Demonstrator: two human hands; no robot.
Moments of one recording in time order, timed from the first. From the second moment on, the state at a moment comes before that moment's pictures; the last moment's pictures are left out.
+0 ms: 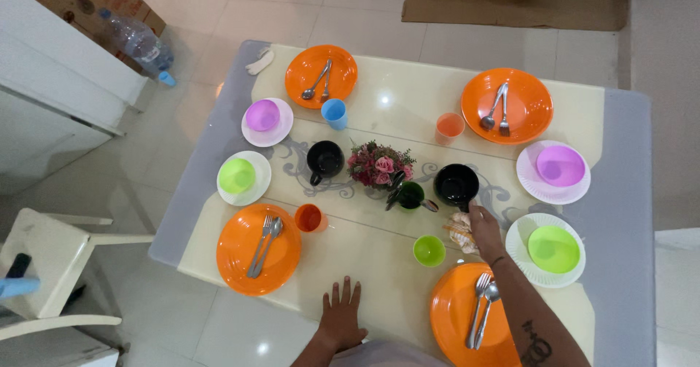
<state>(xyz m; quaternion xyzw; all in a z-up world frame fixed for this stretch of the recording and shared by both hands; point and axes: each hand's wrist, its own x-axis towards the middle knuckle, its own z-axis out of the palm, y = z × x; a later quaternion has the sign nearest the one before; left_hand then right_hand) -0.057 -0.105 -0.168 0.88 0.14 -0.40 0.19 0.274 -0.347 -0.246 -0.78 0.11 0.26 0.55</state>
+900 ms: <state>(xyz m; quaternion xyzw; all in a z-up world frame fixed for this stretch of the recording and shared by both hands) 0.093 0.165 -0.178 0.73 0.33 0.01 0.59 0.123 -0.276 -0.059 -0.51 0.23 0.10 0.82</state>
